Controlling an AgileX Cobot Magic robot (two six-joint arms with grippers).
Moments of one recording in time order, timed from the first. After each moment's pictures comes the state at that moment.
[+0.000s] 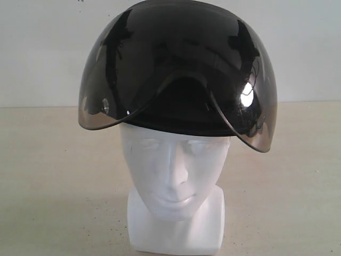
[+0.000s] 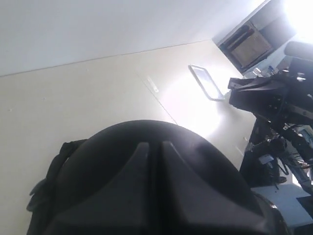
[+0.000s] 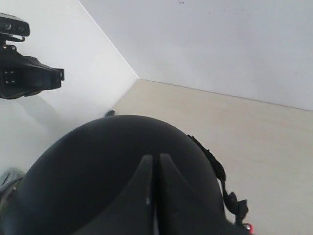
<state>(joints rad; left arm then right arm) 0.08 1.66 -1.75 -1.17 1.22 0.56 -0.17 1.45 -1.42 1.29 1.22 -0.87</state>
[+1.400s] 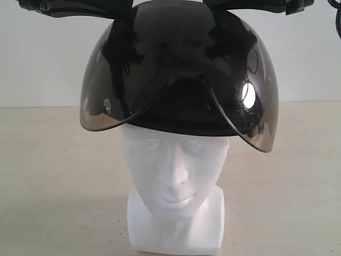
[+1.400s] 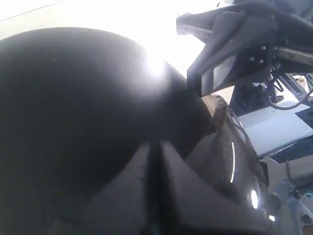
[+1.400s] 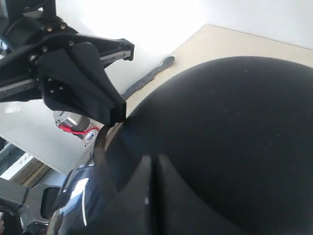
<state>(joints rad) -0.11 1.46 -1.49 -1.07 1.21 0.71 0.15 1.39 -1.37 1.20 1.21 -0.80</state>
